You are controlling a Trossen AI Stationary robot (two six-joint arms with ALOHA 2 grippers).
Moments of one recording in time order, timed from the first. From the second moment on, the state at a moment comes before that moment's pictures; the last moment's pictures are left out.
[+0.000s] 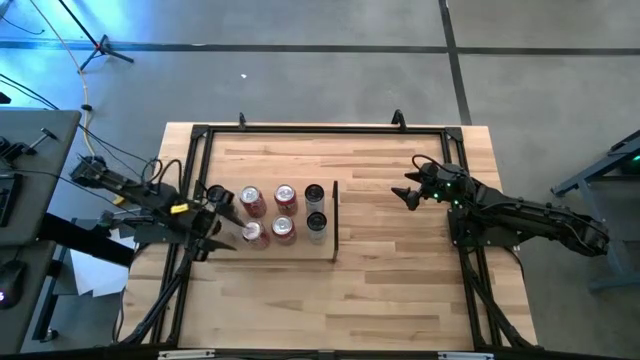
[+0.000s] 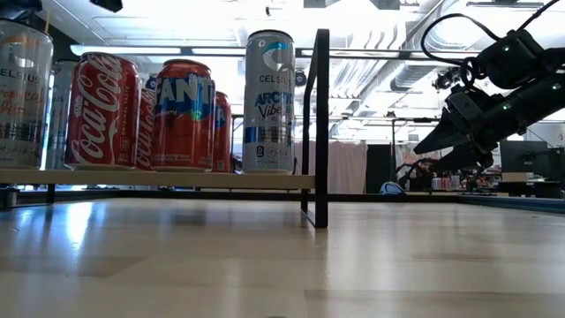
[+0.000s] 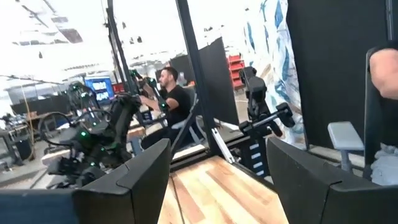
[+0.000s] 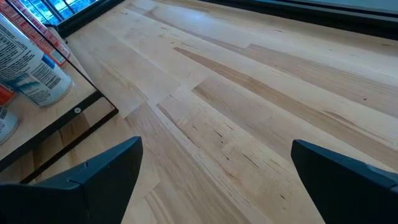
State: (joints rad) left arm -0.40 0.43 0.24 0.39 0.01 0.23; right arm -0.54 0.58 0.08 0.03 -0.04 0.34
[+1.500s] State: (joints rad) left arm -0.40 0.00 0.01 0.34 0.06 0.30; right arm -0.54 0.58 0.08 0.02 -0.04 0.34
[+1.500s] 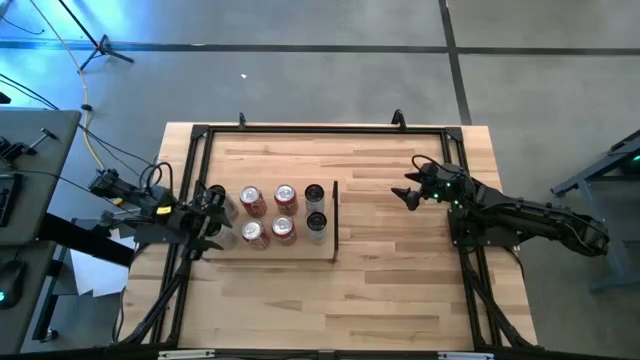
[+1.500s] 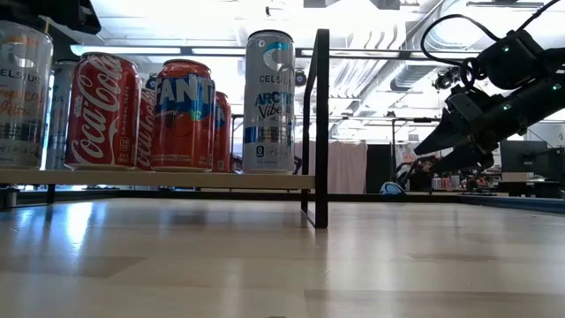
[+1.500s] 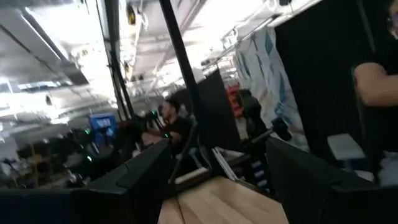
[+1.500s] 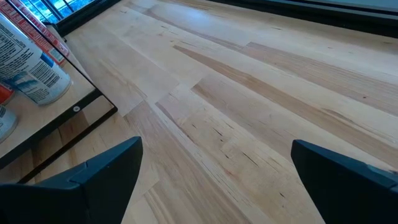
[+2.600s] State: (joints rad) left arm -0.40 0.00 0.01 0.36 0.07 0.31; right arm -0.54 0.58 0.08 0.02 -0.04 0.34
